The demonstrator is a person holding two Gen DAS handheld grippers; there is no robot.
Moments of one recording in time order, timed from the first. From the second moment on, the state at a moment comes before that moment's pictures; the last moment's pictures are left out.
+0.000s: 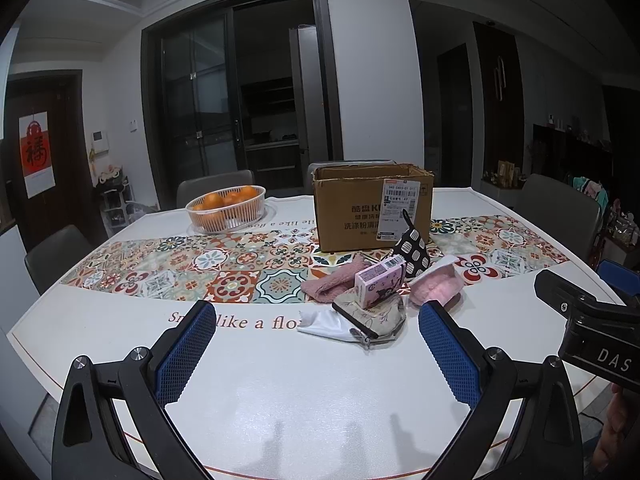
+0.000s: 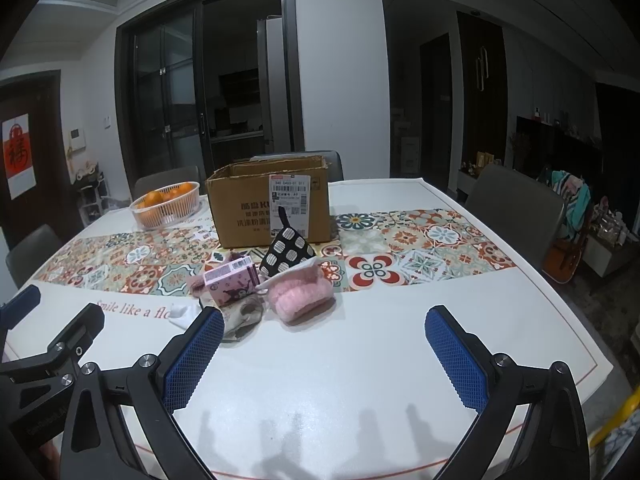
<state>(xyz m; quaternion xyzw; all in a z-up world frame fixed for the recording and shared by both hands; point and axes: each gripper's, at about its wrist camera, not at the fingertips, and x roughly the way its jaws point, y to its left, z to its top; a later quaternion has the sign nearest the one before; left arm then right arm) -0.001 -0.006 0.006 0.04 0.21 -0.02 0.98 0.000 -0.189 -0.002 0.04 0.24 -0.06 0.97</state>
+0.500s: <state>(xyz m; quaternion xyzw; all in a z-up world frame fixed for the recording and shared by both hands) -0.001 -0.007 0.006 0.05 0.21 -0.02 0.98 -0.001 -0.189 -0.002 0.04 0.24 -0.06 0.97</state>
